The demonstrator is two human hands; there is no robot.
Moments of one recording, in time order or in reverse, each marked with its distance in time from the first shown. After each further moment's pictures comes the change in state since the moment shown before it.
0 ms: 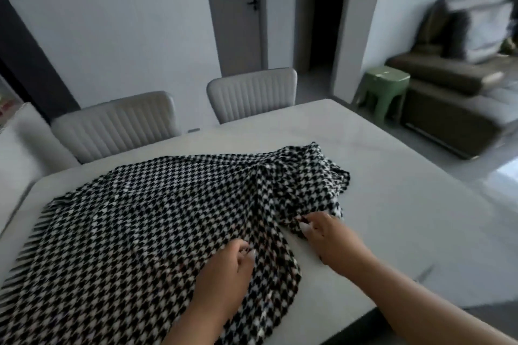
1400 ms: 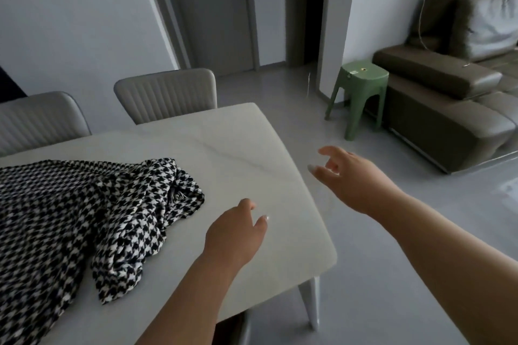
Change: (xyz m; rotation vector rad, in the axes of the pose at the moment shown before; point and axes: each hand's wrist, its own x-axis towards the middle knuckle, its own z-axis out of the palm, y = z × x) left_hand 0.152 0.428 0.276 0.252 0.160 -0.035; right_hand 0.141 0.358 -0.373 -0.098 0.124 -0.254
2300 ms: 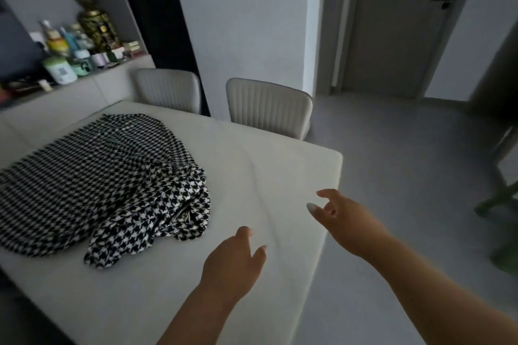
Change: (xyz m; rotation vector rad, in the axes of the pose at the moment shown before) left_hand 0.176 0.088 0.025 -0.111 0.283 -0.684; right_hand 0.317 0.047 0.007 0.053 -0.517 -0.524
